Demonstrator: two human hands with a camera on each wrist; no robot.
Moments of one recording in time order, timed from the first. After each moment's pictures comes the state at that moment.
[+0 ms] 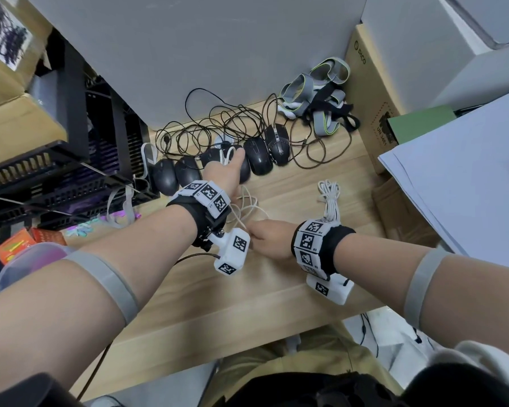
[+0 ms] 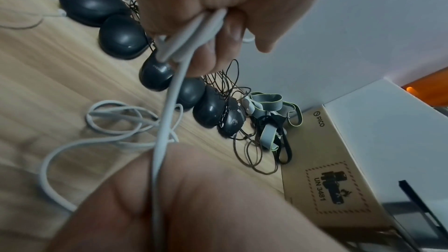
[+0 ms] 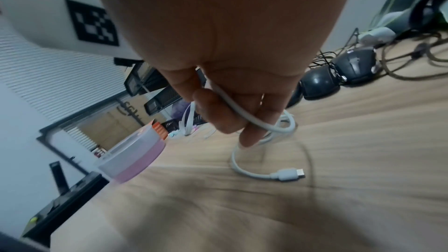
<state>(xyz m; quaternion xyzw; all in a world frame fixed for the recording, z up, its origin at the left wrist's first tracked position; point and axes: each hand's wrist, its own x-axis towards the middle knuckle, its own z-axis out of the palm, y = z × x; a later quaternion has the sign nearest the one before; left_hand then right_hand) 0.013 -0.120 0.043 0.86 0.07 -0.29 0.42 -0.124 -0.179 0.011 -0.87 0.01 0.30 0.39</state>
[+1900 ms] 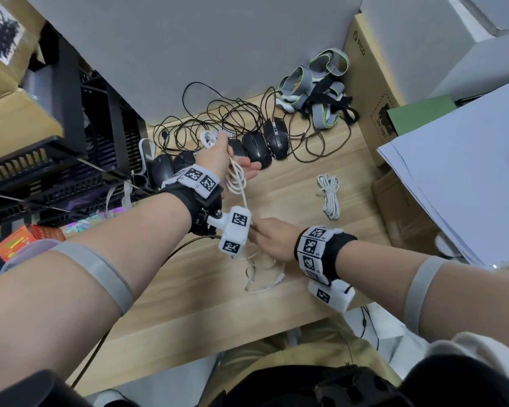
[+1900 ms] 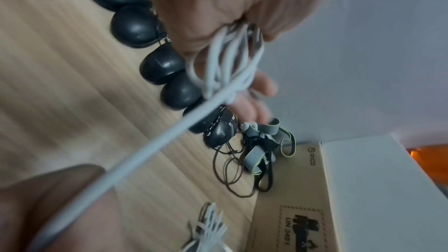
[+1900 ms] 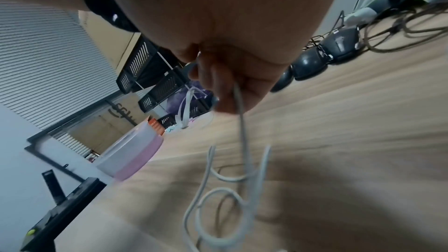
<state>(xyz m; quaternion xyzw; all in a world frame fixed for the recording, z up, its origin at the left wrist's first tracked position) 0.011 -0.124 0.072 0.69 0.17 -0.35 0.61 -0.141 -0.175 0.004 -0.85 0.06 0.23 0.47</state>
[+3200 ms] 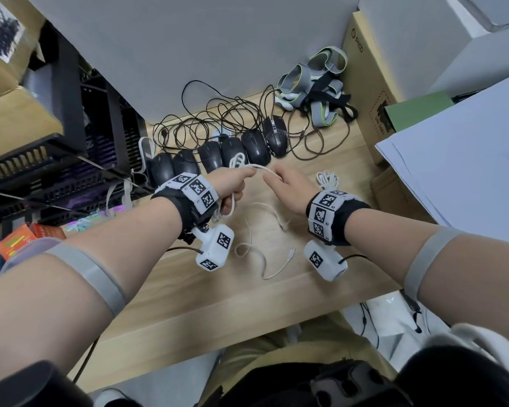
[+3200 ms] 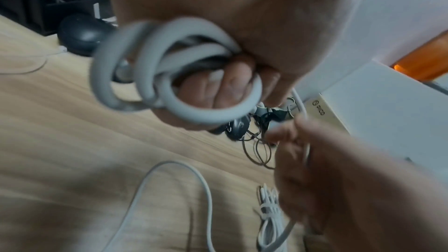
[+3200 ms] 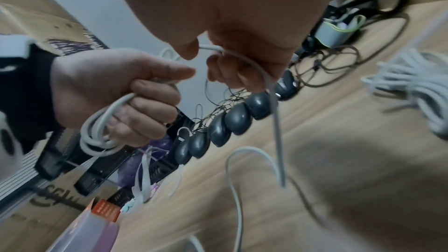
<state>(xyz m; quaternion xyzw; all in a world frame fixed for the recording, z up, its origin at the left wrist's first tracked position) -0.002 -0.107 0.064 0.81 0.00 -0.52 0.27 -0.113 -0.228 0.015 -0.82 0.23 0.04 0.52</state>
